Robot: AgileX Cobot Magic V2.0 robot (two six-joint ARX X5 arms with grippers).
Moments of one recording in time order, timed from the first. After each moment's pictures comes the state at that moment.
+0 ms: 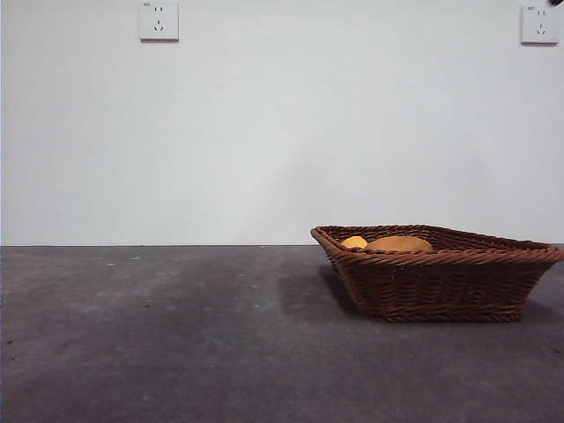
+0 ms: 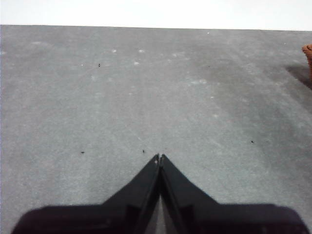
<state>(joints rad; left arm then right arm) -0.05 0.11 0.02 -0.16 0.03 -0.06 -0.01 1.33 1.61 -0.89 -0.08 0.00</state>
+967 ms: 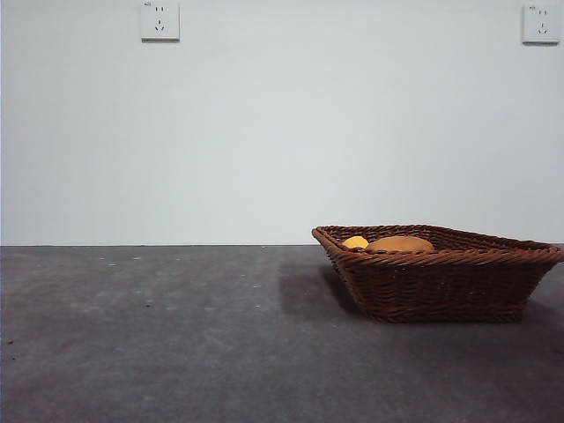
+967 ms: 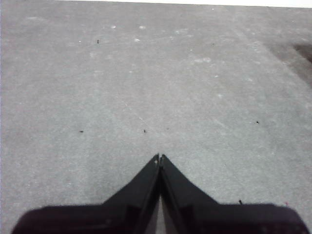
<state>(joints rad) -0.05 0.19 0.02 -0.16 0.03 -0.06 -0.03 0.08 0.10 -0.19 0.05 0.01</state>
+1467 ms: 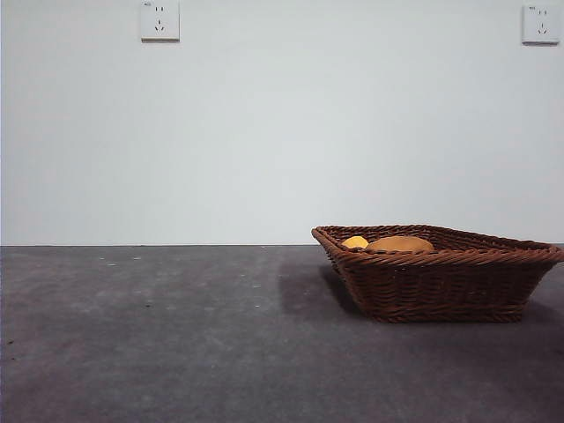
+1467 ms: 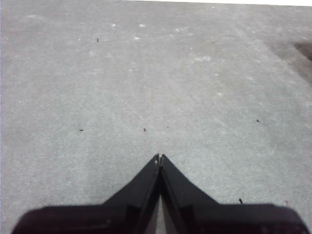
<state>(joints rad) -0.05 0.19 0.02 -0.16 0.03 -0.06 -0.03 0.01 0.02 -0.19 0.05 0.02</state>
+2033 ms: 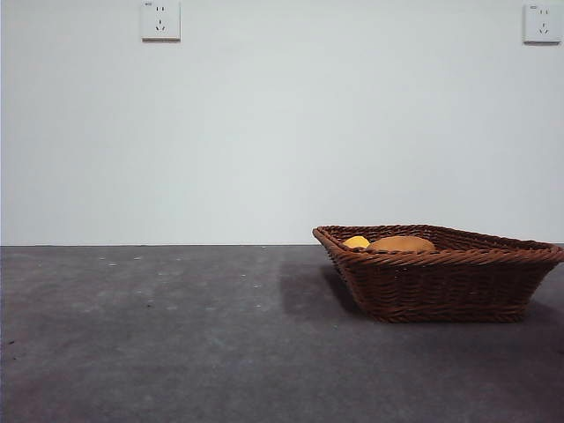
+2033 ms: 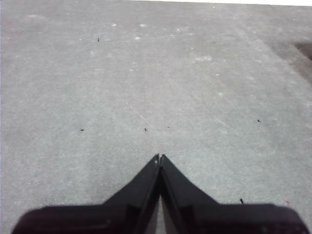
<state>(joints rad) -0.05 0.19 0.02 -0.16 0.03 -0.06 0.00 0.01 0.02 -0.19 0.06 0.02</state>
